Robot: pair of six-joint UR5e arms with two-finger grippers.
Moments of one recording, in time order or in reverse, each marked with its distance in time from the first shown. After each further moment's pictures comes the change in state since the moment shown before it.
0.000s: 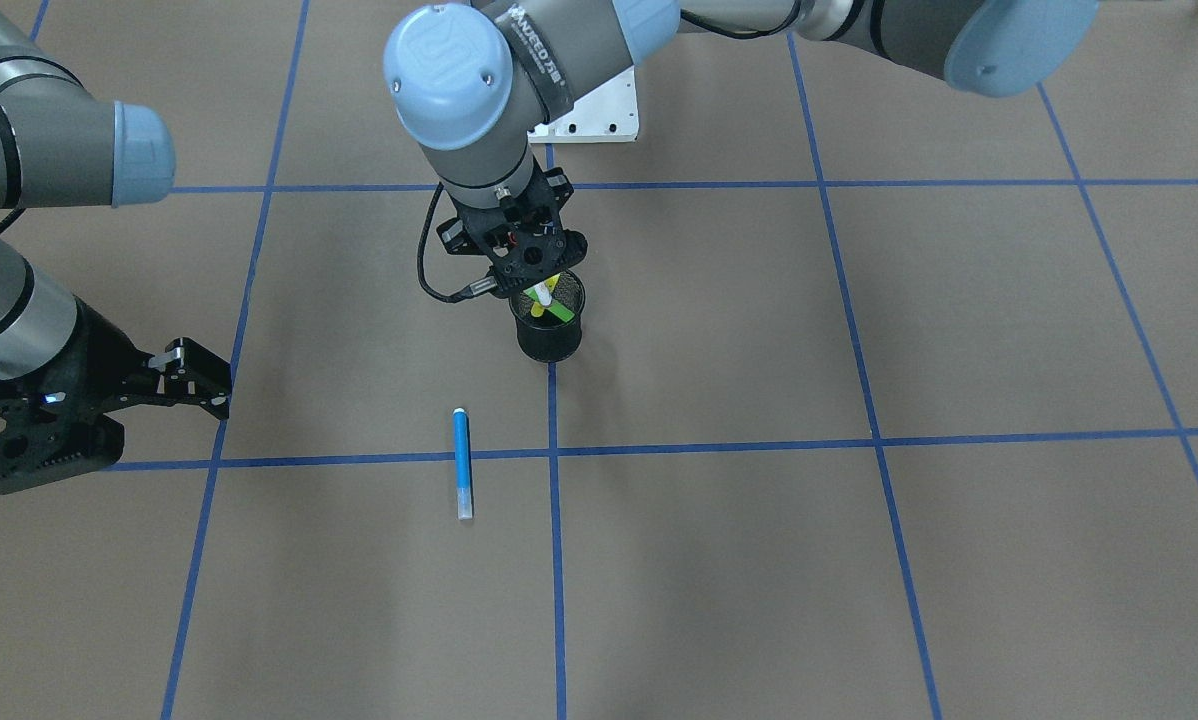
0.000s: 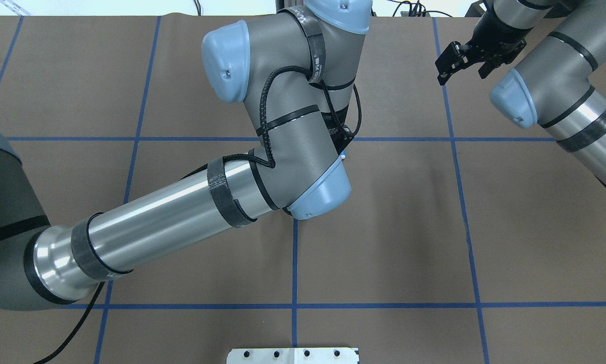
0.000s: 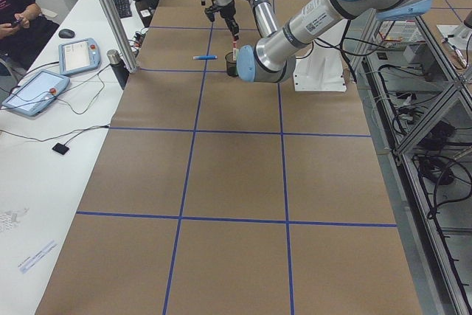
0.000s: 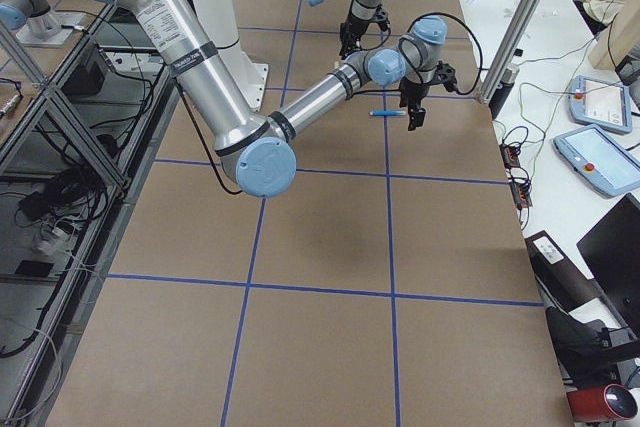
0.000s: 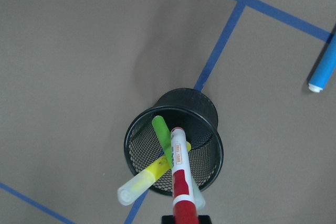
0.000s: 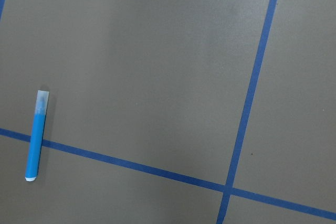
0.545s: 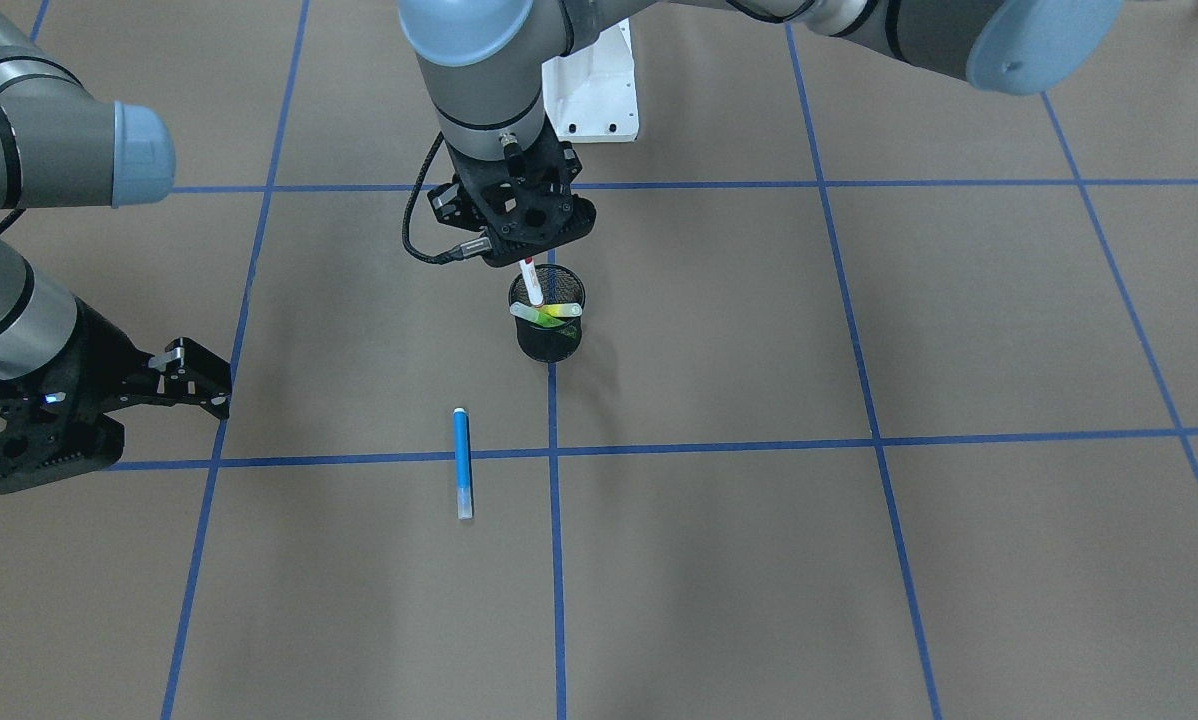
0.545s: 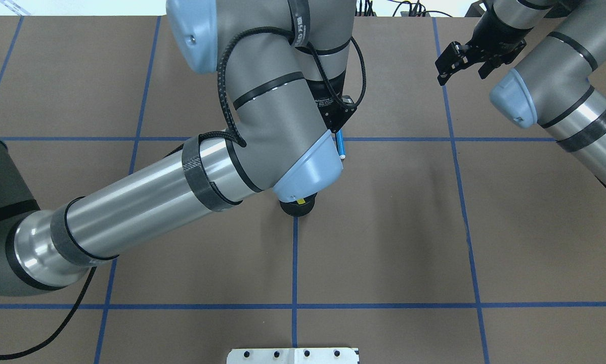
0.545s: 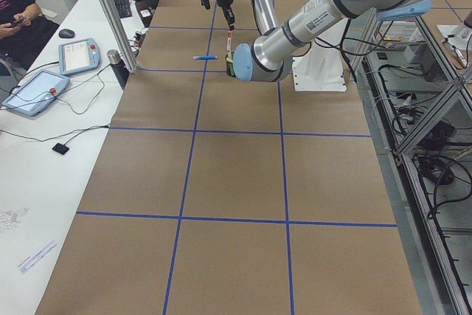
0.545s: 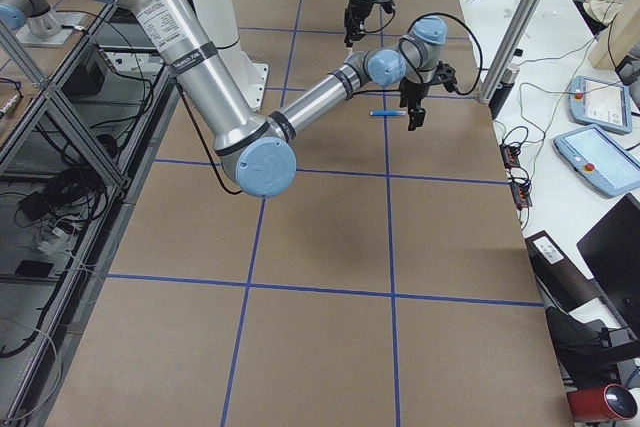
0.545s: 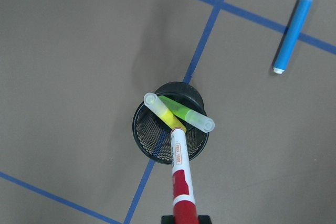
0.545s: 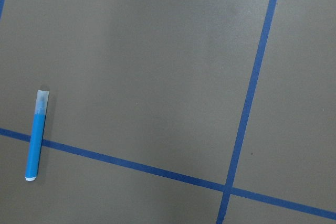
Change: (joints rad) left arm -0.066 0.000 -0.073 -0.035 0.021 0.073; right arm 0.000 0.000 0.000 0.000 0.001 0.000
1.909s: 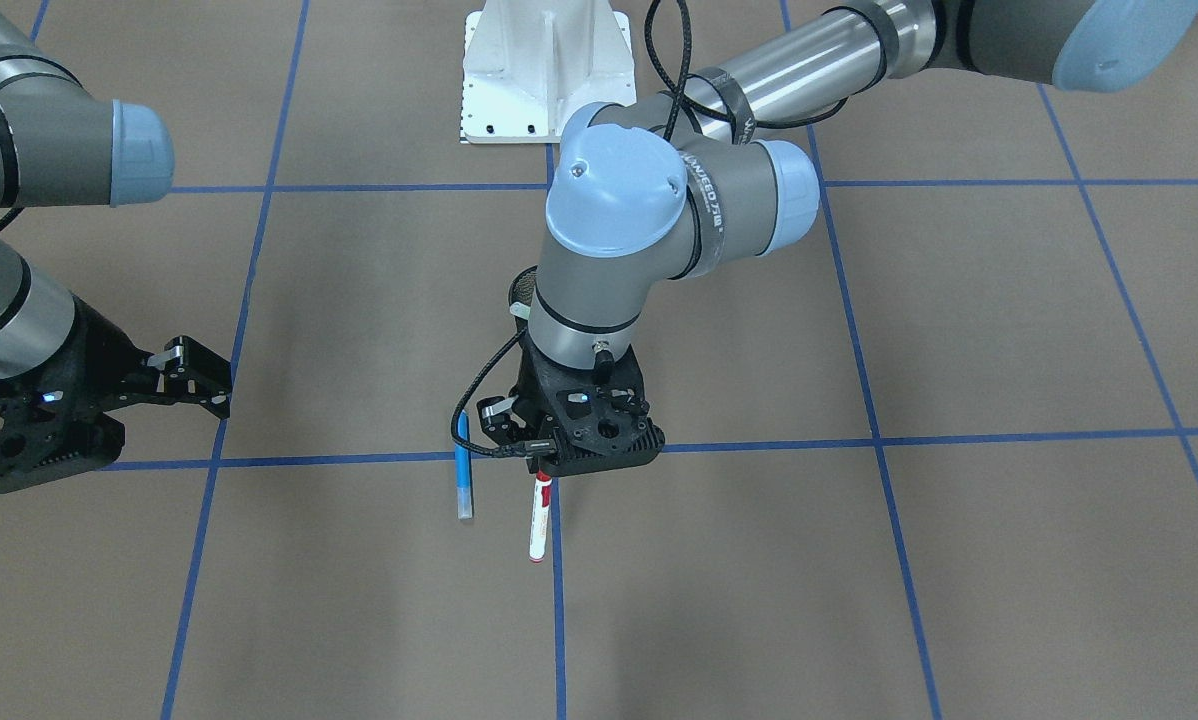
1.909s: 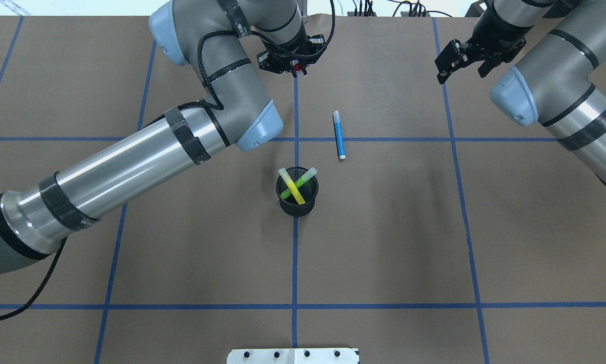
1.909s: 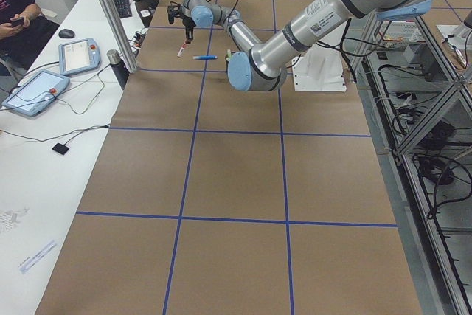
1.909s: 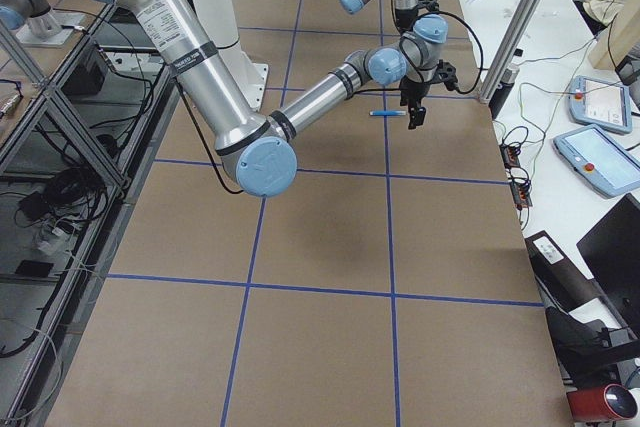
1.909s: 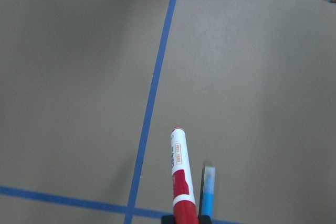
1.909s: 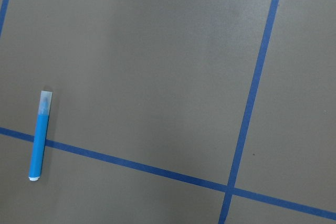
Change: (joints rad) left arm -0.075 0.092 0.319 -0.772 0.238 0.042; right arm 0.006 0.006 0.000 -0.005 0.017 -0.001
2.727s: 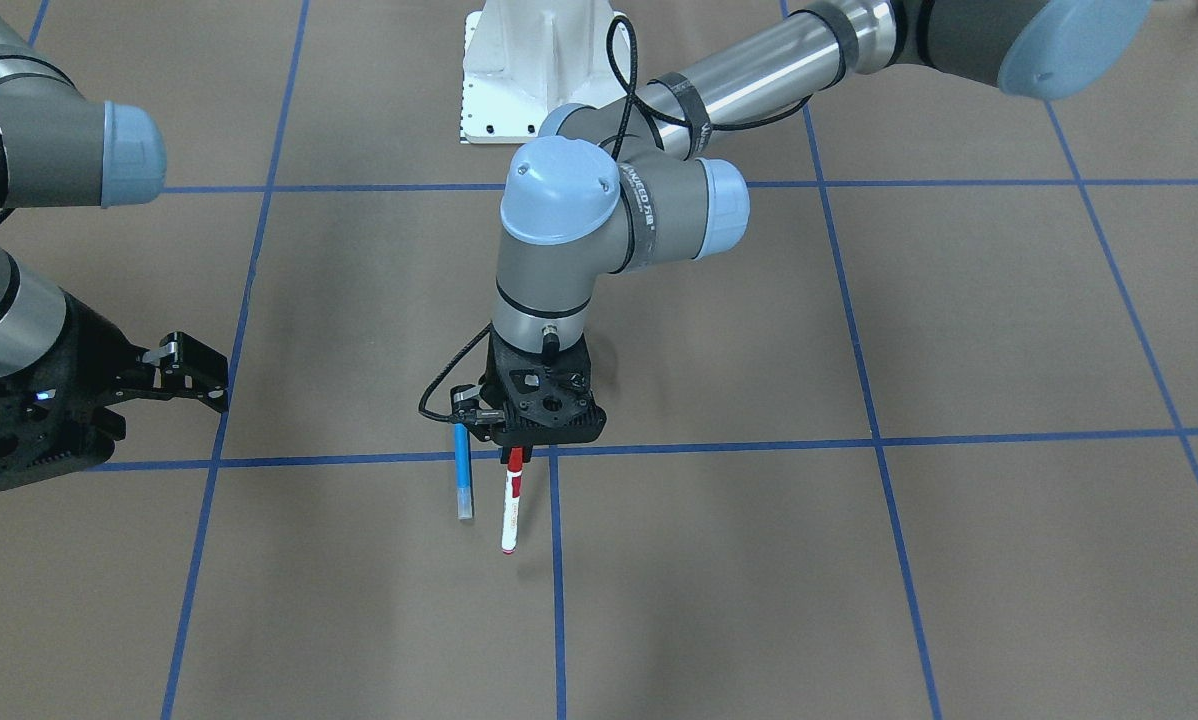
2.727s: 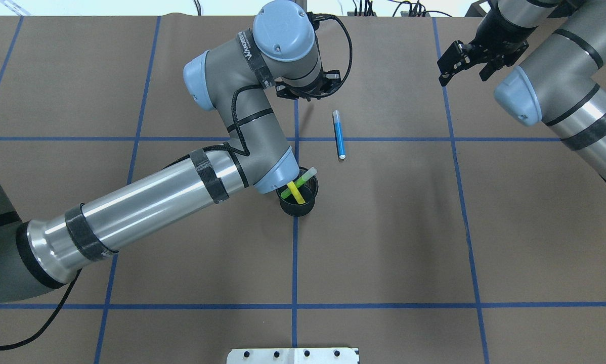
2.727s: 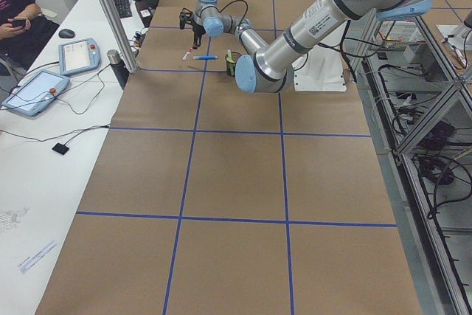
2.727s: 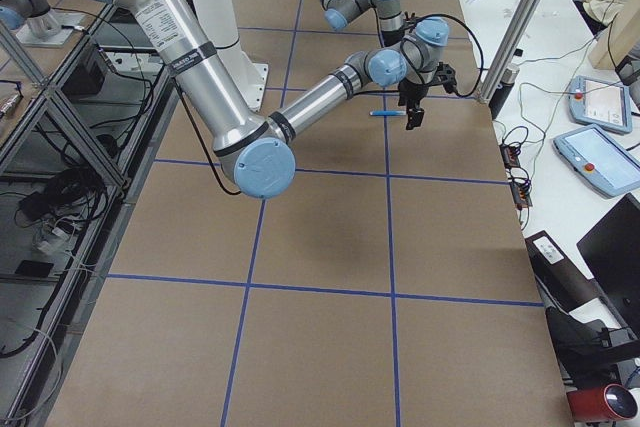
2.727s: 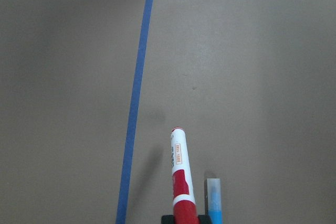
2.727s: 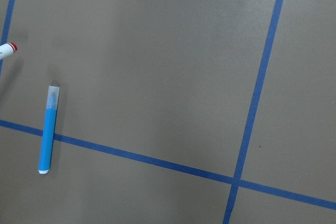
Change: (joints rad) left arm 0.098 -0.006 0.041 -0.065 0.143 0.016; right arm 0.005 -0.015 0.004 -0.005 0.029 -0.001
